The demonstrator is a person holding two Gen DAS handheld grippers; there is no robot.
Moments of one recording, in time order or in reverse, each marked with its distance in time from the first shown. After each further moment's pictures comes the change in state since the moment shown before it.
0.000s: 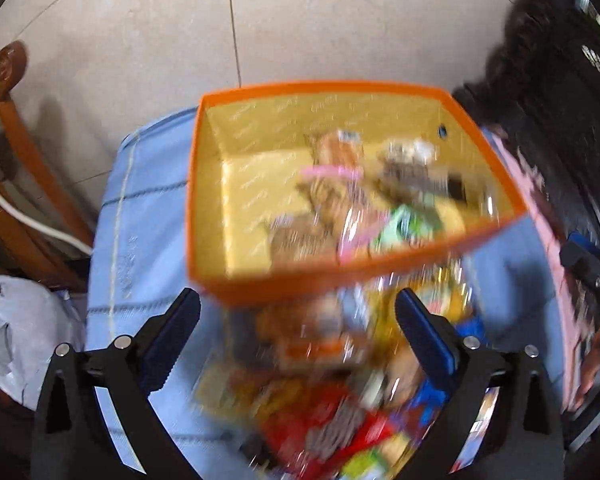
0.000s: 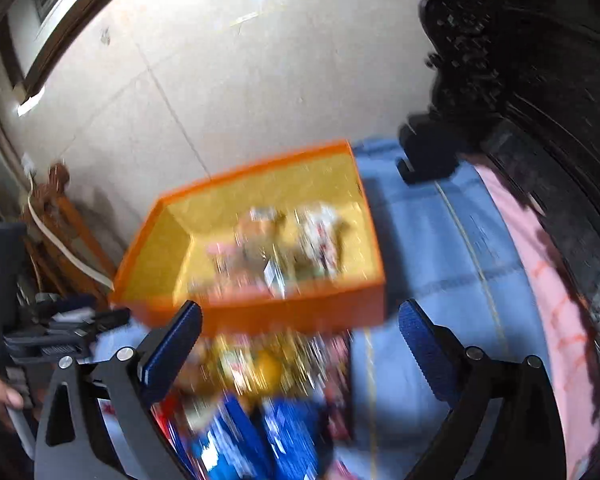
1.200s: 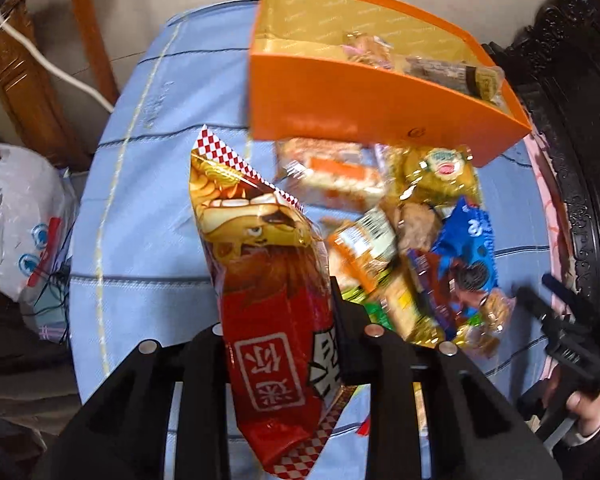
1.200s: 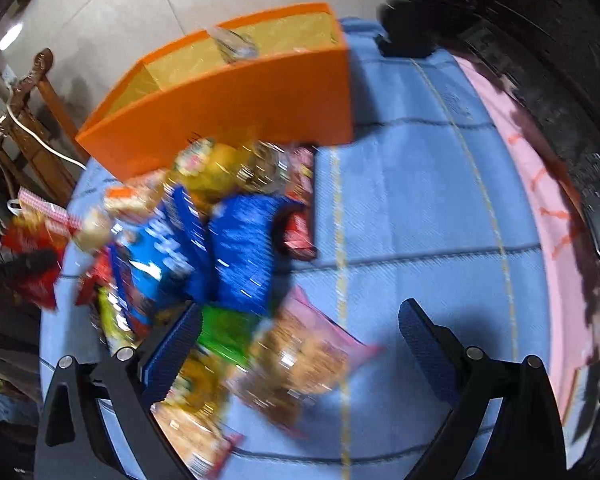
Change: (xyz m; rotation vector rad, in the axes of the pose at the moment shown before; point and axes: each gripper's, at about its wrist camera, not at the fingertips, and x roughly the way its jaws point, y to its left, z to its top) left arm -0.017 0.013 -0.117 -0.214 0.197 -0.039; right arm 0.010 0.016 -0.092 -0.090 0.249 -0.055
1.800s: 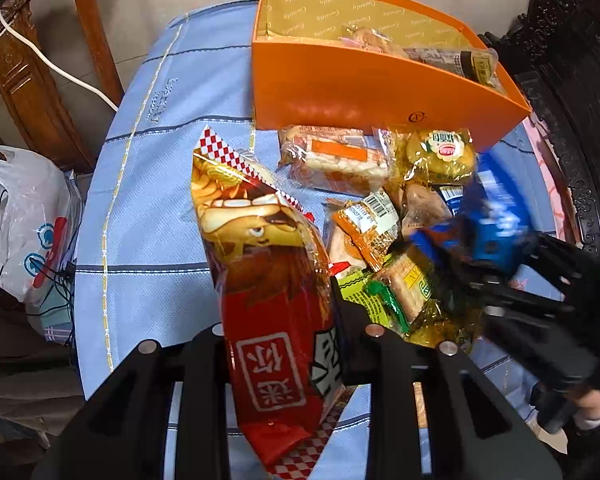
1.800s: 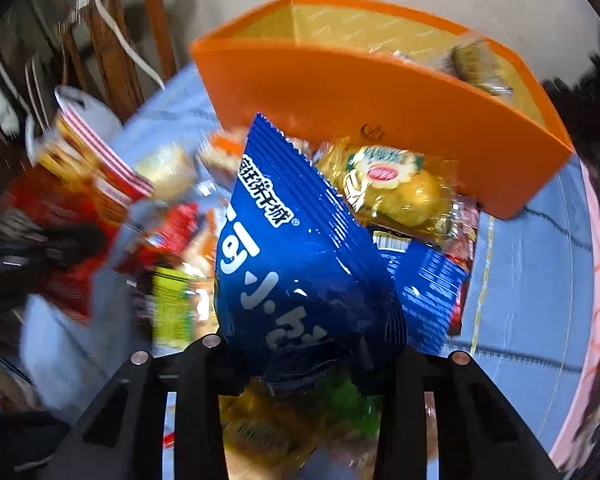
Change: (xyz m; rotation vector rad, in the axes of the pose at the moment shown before) left arm -0.003 0.003 -0.012 0.037 -0.021 0.008; right arm 0.027 0.096 0.019 -0.307 0.062 0.089
